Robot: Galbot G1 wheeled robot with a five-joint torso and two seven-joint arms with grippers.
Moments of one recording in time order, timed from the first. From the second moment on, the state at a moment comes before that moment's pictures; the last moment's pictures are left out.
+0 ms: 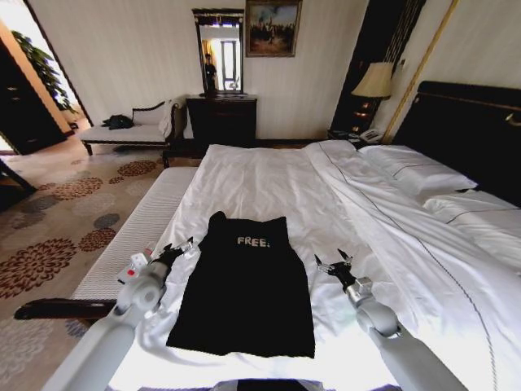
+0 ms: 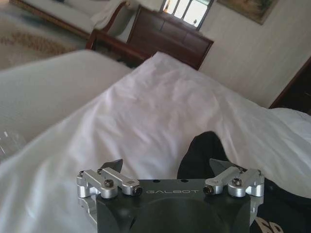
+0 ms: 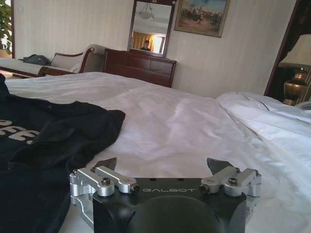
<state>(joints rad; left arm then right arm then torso) 1.08 -0.98 -0.35 -1.79 -1.13 0.27 -0.39 -1.30 0.95 0.42 1.65 0.40 0.07 0.02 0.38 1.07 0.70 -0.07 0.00</state>
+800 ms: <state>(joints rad) 0.94 -1.09 -0.20 -1.58 -1.11 0.27 -0.36 -1.26 0.94 0.39 1.61 0.43 0.05 0.02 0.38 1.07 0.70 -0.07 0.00</state>
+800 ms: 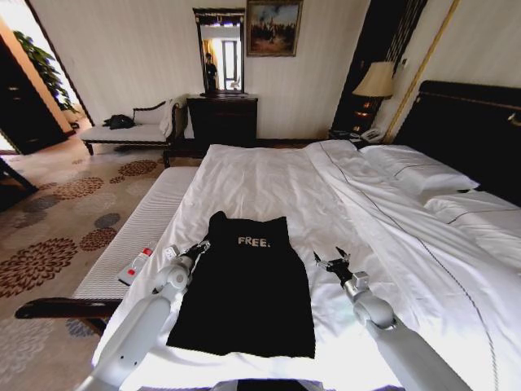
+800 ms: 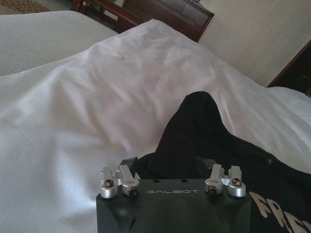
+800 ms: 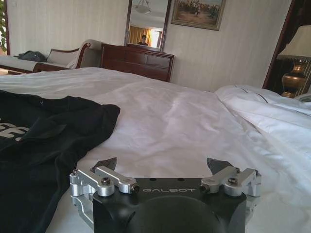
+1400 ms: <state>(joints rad) 0.92 -1.08 -0.19 -1.55 -1.10 0.27 -0.35 -1.24 0.93 0.39 1.61 0.45 0.05 0.02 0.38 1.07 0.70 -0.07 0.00</state>
